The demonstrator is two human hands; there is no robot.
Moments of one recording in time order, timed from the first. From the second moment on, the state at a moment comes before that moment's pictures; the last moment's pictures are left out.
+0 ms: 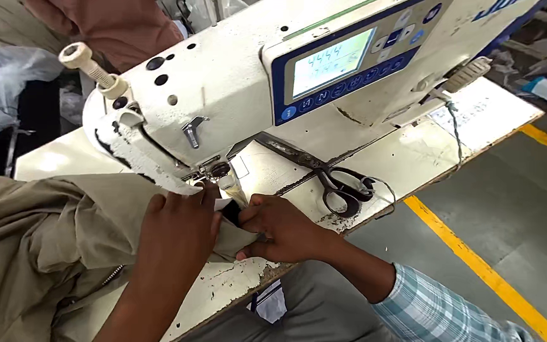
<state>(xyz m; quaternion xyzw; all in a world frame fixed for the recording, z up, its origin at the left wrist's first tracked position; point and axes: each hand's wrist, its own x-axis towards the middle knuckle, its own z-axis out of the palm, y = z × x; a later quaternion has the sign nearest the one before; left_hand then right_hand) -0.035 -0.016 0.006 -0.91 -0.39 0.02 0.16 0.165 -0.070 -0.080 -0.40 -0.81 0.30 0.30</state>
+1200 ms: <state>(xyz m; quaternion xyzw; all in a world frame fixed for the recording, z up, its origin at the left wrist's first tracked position) -0.035 -0.016 -0.024 -0.91 -0.39 -0.07 -0.08 0.160 0.020 -0.036 -0.66 -0.63 0.29 0.29</state>
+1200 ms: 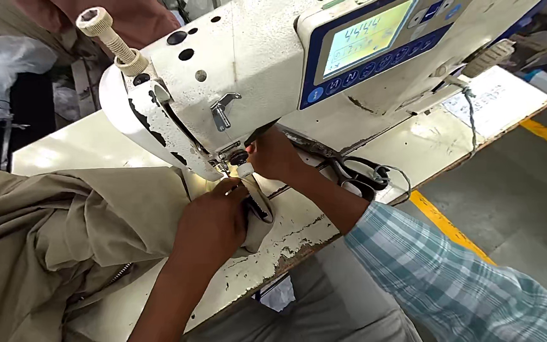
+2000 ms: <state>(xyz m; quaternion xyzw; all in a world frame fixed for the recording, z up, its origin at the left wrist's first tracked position) -0.036 -0.005 -0.024 -0.92 -0.36 -0.08 -0.13 0.154 -0.069 -0.020 -0.68 -0.63 0.27 0.25</state>
